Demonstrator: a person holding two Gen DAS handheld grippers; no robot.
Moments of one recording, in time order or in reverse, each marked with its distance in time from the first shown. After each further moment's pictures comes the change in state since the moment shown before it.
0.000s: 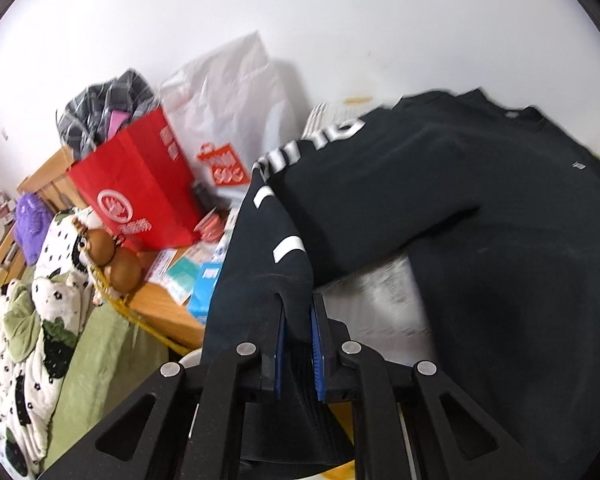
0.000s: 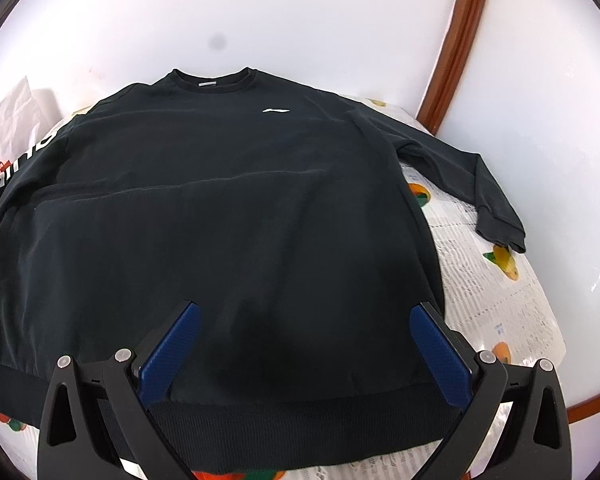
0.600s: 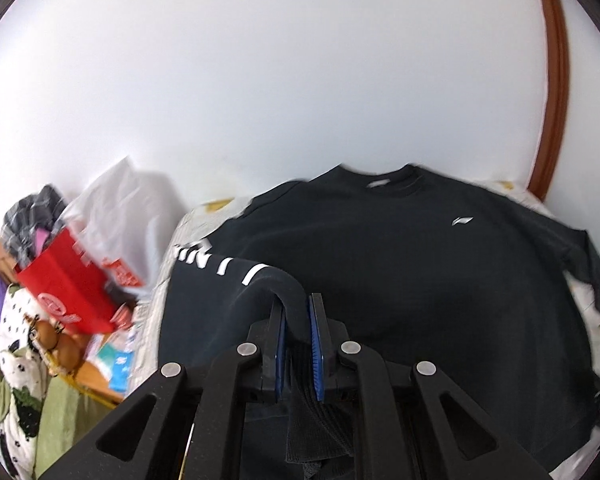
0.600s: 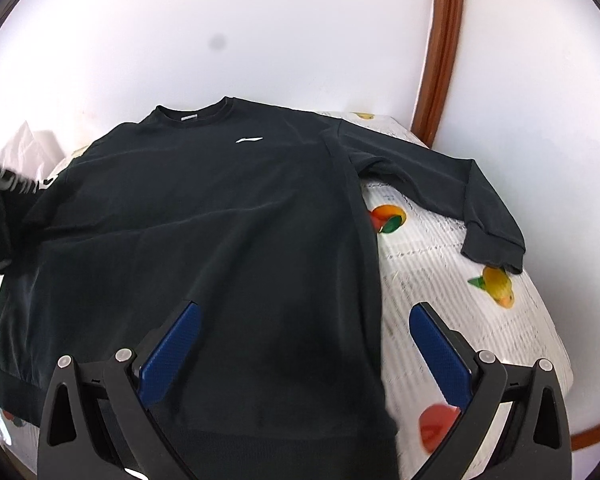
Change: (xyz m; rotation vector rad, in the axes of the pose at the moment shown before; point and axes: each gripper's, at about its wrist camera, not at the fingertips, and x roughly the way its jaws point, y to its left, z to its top) left arm -0.089 -0.156 0.079 0.108 -0.165 -0.208; right arm 0.016 -0.086 0.033 0.033 -0.064 0.124
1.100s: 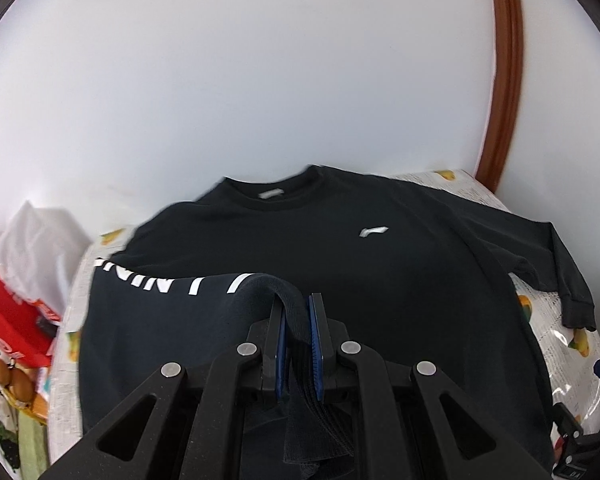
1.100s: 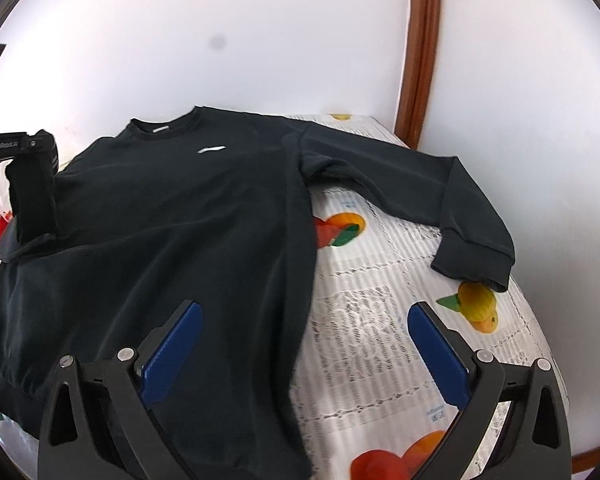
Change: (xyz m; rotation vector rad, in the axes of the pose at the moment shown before) left arm 0.046 -0.133 0.031 0.091 0.034 -0.152; right arm 0.027 -0.063 0.002 0.051 -0.011 -0.006
